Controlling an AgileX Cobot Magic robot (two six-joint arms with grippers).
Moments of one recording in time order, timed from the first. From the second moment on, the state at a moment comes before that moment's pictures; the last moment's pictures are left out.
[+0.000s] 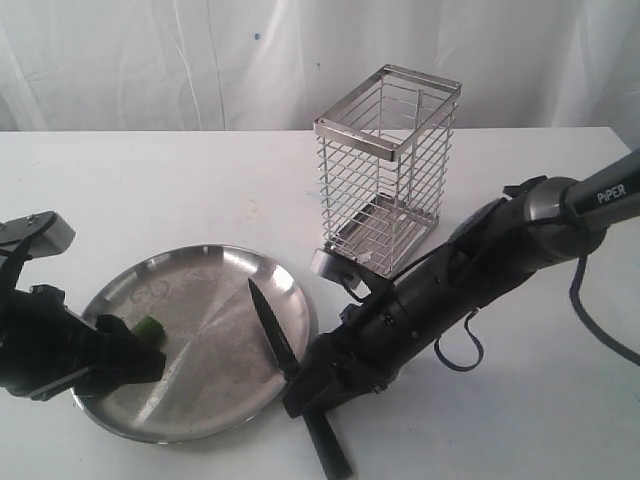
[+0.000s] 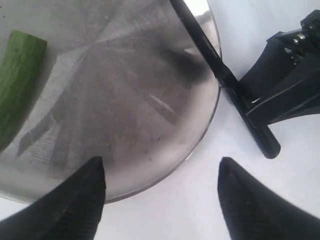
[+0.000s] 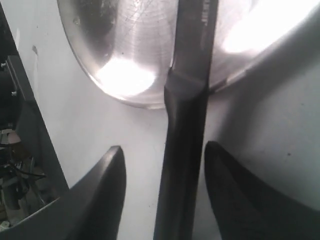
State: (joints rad) left arm -0.16 1.21 -0.50 -0.97 0.57 0.75; right arm 0.41 2.08 -1.03 1.13 1.00 -1.10
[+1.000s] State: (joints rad) left arm -0.16 1.21 -0.50 -0.99 0.54 0.75; right arm 0.60 1.95 -1.07 0.56 0.87 -0.55
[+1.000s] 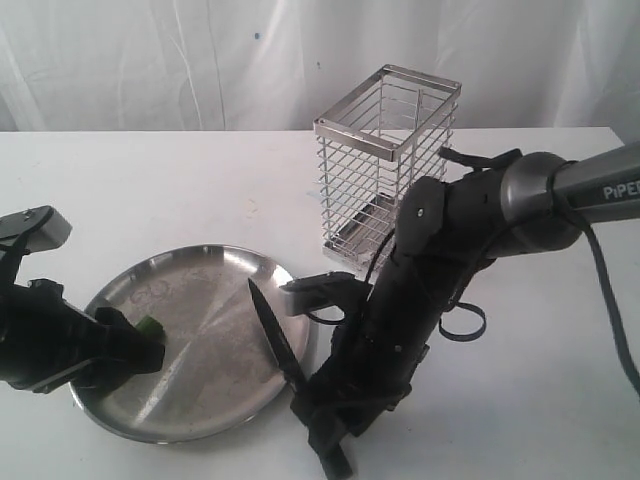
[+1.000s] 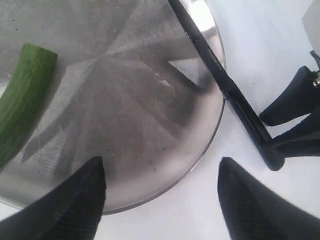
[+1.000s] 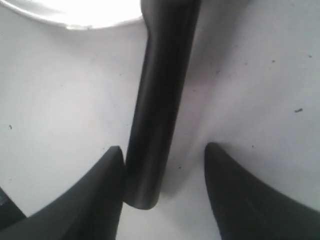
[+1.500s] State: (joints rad) left arm -0.16 1.21 -0.50 -0.99 0.54 0.75; right arm 0.67 1.94 -1.07 0.45 0.75 -0.35
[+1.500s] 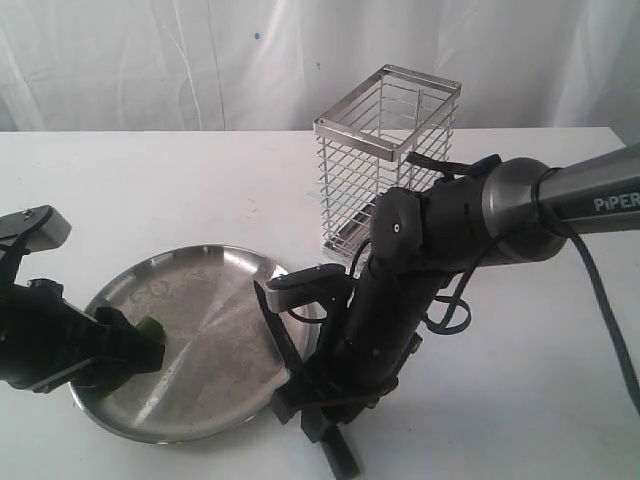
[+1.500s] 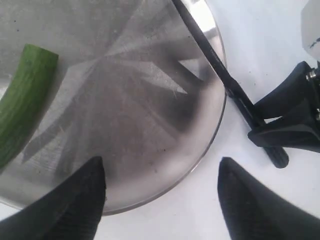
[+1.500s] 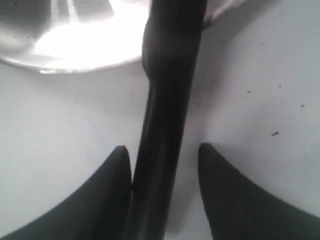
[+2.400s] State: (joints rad) left arm -0.16 1.21 -0.50 -0.99 0.53 0.75; right arm 0.67 1.96 -1.19 0.37 0.72 -0.35
